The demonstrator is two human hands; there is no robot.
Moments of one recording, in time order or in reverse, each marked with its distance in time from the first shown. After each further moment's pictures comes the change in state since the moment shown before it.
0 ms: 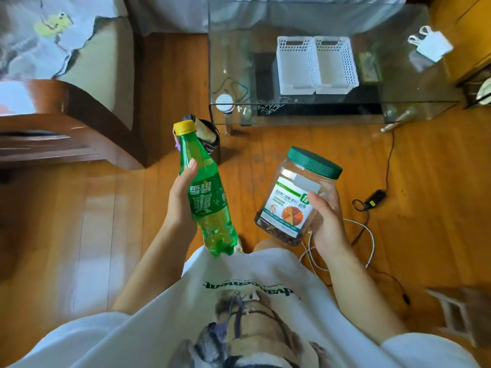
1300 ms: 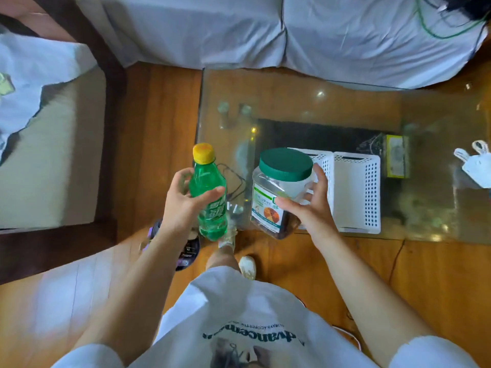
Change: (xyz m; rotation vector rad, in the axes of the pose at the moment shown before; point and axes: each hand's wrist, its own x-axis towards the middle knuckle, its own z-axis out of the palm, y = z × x) left_hand 0.533 0.197 0.158 0.293 0.198 -0.045; right_hand 0.596 -0.192 0.099 -0.534 -0.070 0.126
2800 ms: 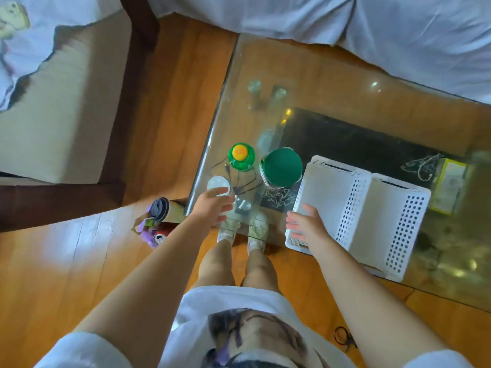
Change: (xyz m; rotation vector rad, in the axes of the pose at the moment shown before) left_hand 0.093 -0.082 0.060 -0.024 0.082 -0.592; right_hand 0.128 0.091 -0.002 -0.169 -0.144 0.659
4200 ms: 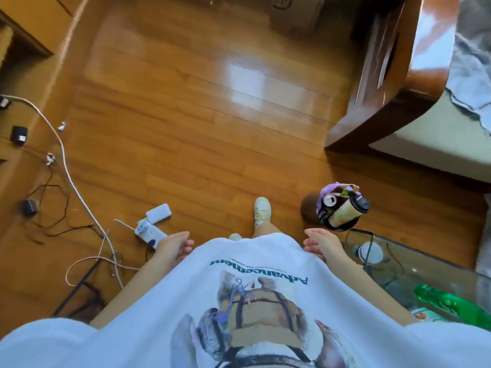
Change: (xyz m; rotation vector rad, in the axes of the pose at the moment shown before) left_hand -0.299 -0.612 -0.080 -1.780 0.626 -0.410; right_hand -0.235 0.262 0.280 -1.491 -0.376 -0.394
